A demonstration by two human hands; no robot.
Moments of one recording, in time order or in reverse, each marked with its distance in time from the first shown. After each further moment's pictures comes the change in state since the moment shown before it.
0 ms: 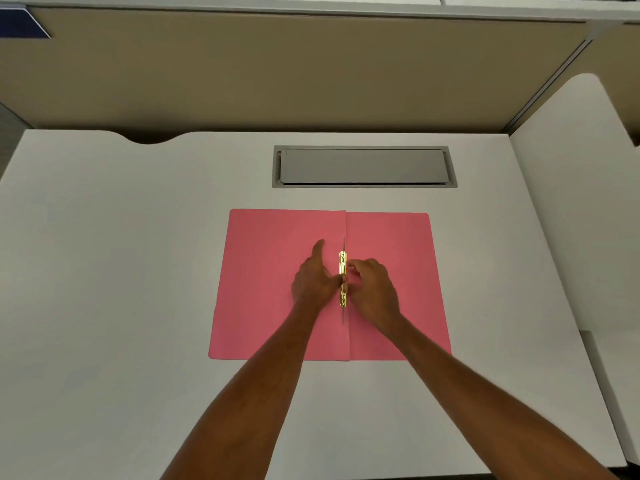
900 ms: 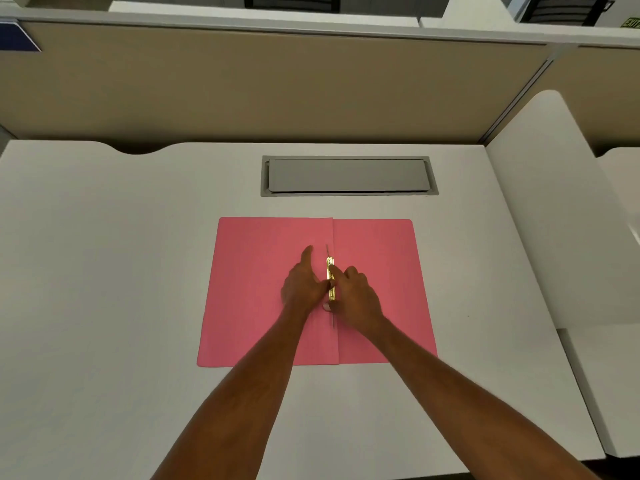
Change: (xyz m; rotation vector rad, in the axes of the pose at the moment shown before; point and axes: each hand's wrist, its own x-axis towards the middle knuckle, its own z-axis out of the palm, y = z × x) left_hand -0.001 0.004 -0.002 0.018 -0.020 0.020; right_hand -0.005 -0.010 0.003 -0.225 -0.155 -0.046
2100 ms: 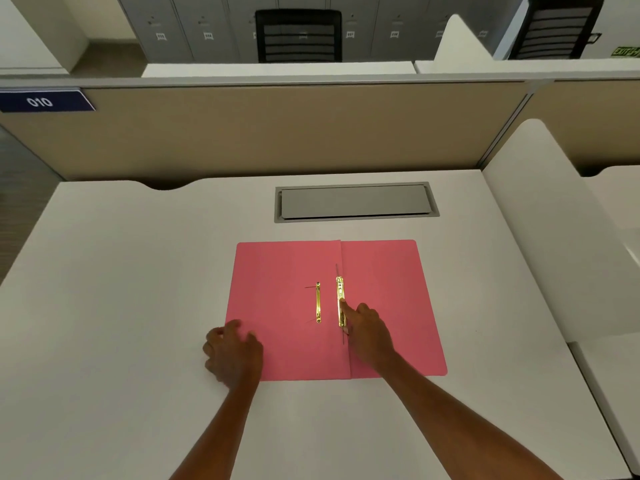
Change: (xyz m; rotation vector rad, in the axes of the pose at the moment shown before) left_hand -0.084 -0.122 -0.061 0.008 0.485 -0.407; right_hand -0.041 0.006 0.012 -0.052 0.046 -0.041
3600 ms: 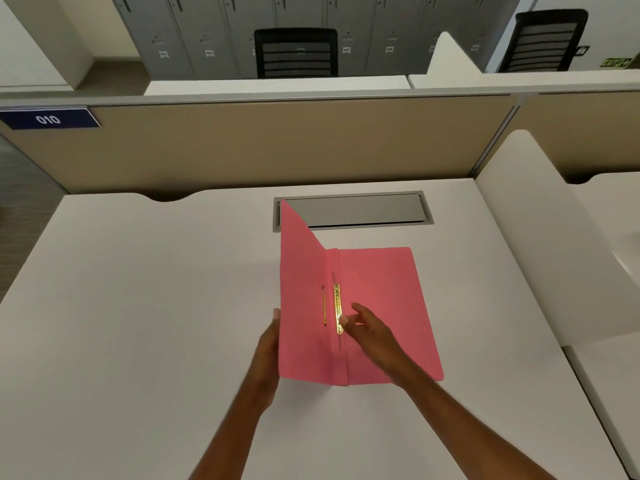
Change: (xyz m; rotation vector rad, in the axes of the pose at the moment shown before) left_hand -0.066 0.055 -0.049 -0.915 -0.843 0.098; right_hand -0.033 -0.004 -0.052 0.863 -0.140 0.248
